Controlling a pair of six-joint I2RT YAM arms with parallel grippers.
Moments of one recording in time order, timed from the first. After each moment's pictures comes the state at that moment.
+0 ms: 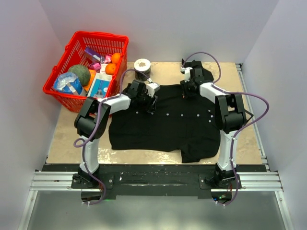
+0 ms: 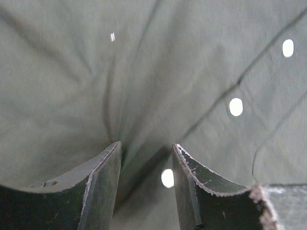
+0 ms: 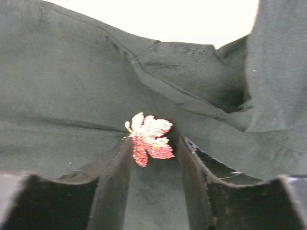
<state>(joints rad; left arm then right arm) -0.47 2.07 1.35 -0.10 0.40 0.09 0.21 2.14 1.53 -0.27 -0.02 -0.14</state>
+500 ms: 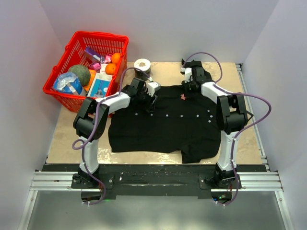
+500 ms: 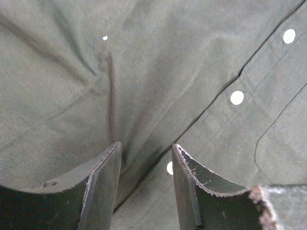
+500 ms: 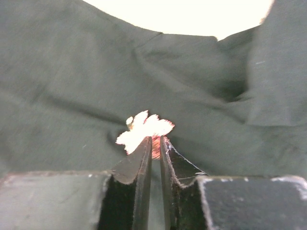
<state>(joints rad) -0.47 2.03 1.36 -0.19 0.38 0.14 0.20 2.11 1.53 -0.31 -0.15 -0.15</state>
